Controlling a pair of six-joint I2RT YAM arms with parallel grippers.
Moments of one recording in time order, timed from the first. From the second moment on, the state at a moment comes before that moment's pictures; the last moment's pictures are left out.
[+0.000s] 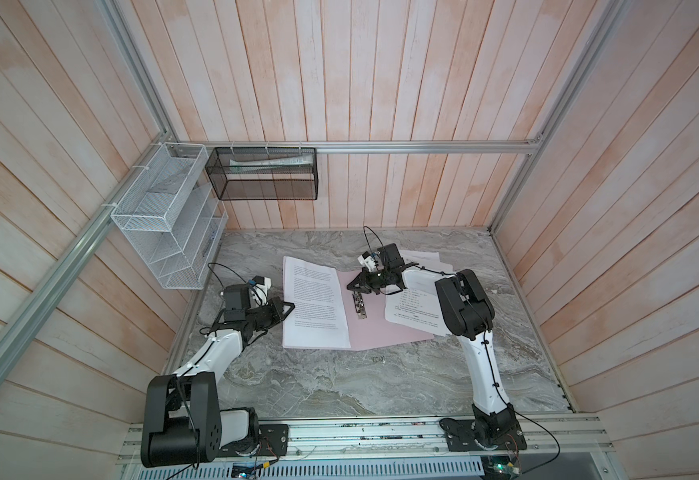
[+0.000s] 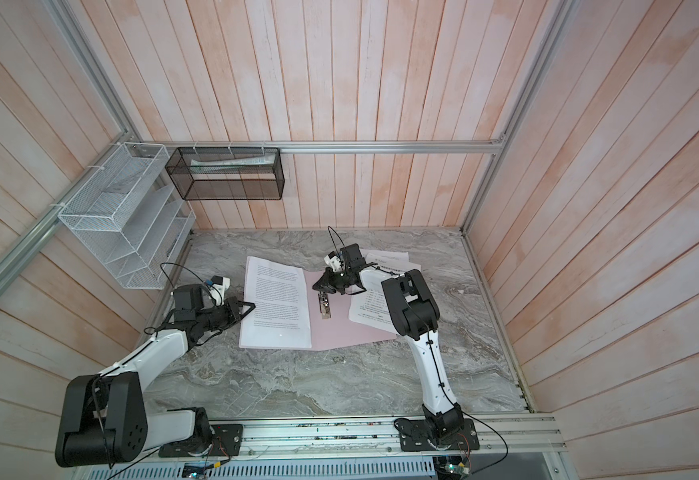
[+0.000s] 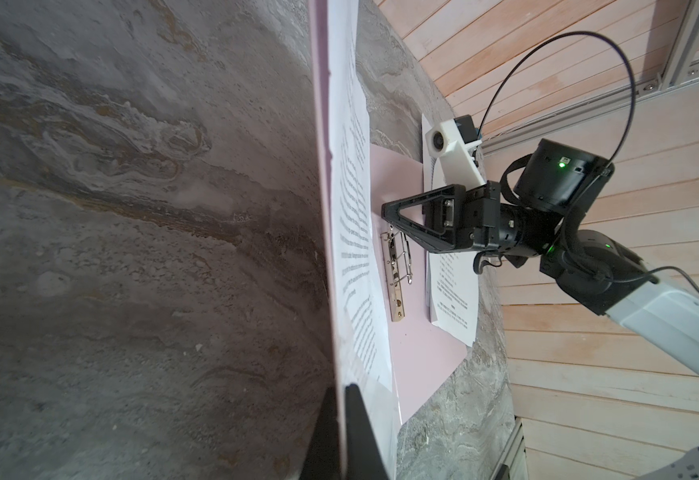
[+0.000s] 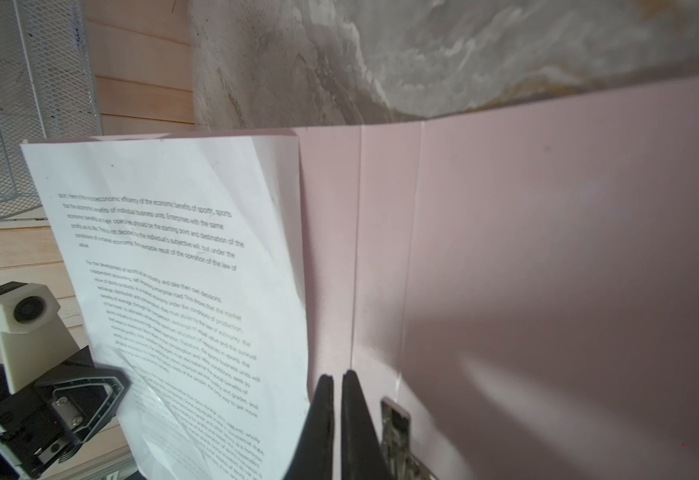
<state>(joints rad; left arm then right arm) 0.06 1.31 0.60 -0.04 0.72 -0.48 0.48 2.34 1.62 -0.13 -0.84 0.68</state>
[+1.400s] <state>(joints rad) -0.59 1.81 1.34 -0.12 0.35 -0.48 -0.12 1.48 0.83 -0.03 -0.42 0.56</state>
